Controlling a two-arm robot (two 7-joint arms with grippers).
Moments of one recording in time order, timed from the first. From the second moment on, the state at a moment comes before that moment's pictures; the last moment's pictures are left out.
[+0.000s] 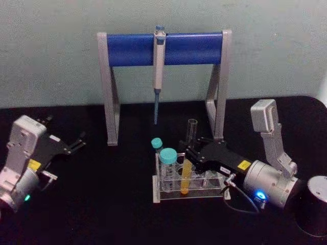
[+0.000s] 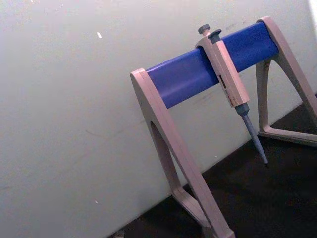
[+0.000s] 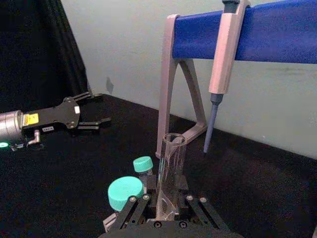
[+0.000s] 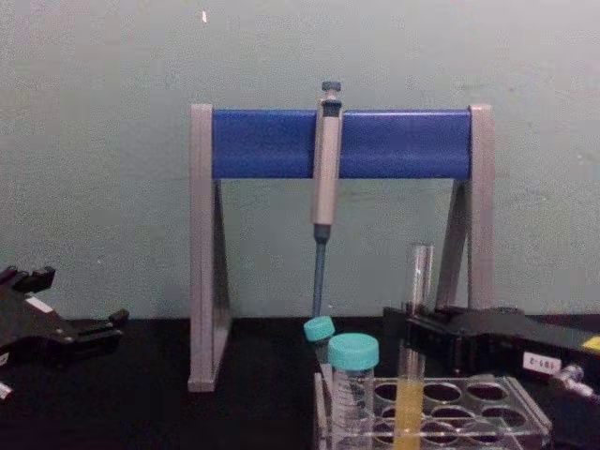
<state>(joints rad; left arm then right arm) -0.20 0.60 0.45 -1.41 -0.25 -0.12 0.03 0.25 0.43 -0.47 -1.46 0.55 0.08 0.47</state>
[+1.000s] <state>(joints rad) -0.20 0.60 0.45 -1.41 -0.25 -0.12 0.03 0.24 0.45 -0.48 -1.53 0.45 0.05 0.48</state>
